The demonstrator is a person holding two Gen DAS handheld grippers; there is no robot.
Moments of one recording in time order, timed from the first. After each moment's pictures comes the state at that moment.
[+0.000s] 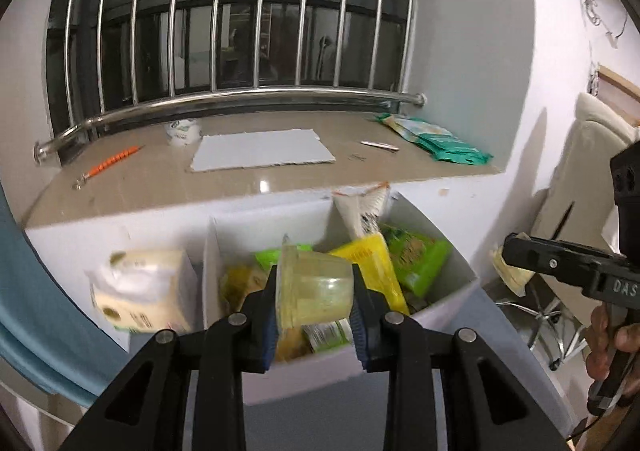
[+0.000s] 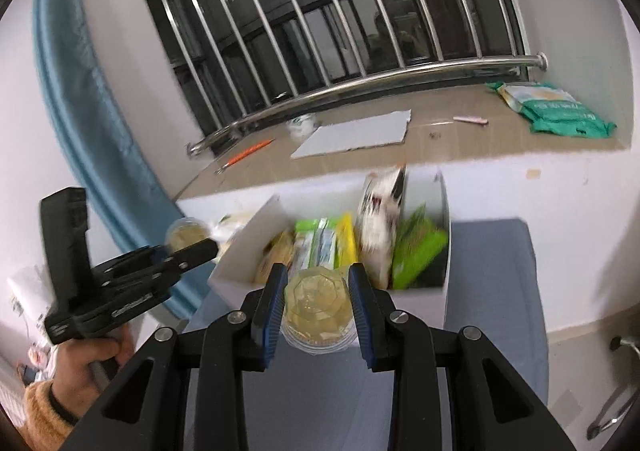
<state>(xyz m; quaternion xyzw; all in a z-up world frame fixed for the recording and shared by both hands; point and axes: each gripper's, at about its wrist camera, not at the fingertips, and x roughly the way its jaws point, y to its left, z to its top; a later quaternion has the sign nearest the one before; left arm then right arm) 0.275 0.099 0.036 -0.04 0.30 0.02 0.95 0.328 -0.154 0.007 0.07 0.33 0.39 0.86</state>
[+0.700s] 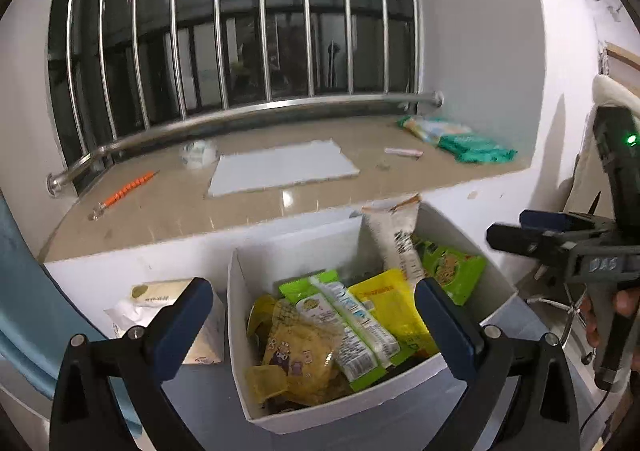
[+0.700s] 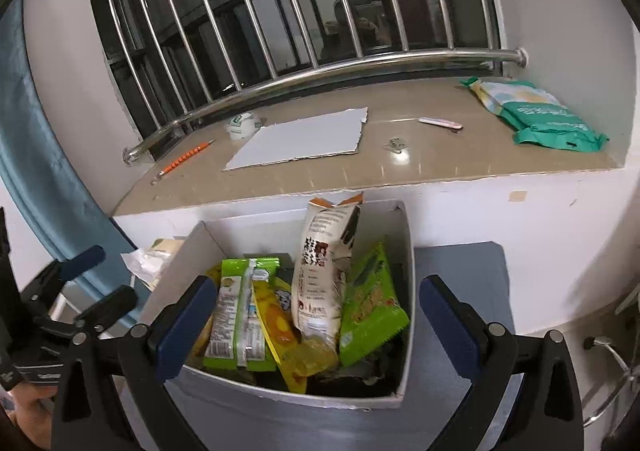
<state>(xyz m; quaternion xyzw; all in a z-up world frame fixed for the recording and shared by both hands) 0.291 0.094 0.014 0.00 0.27 0.05 0.96 0.405 -0.123 -0.005 0.03 0.36 0.31 0.88</state>
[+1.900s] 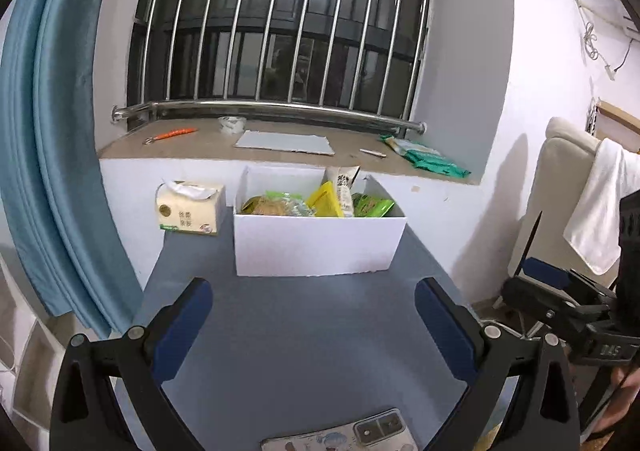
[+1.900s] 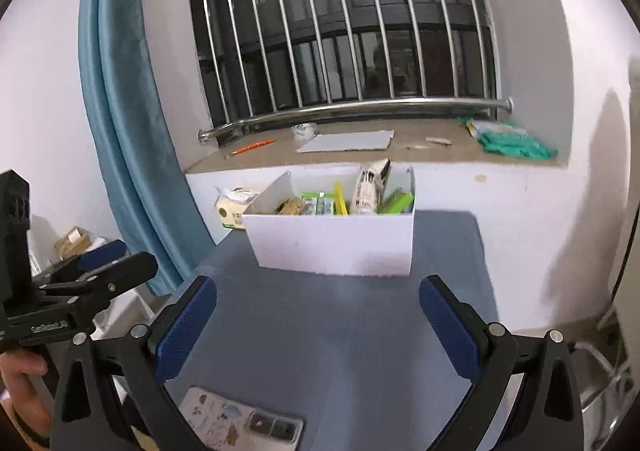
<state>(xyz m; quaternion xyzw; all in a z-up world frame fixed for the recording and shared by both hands) 0.048 0.009 0.012 -0.10 0.25 0.08 0.96 0.140 -0.226 0.005 0.01 0.27 0.36 0.89</state>
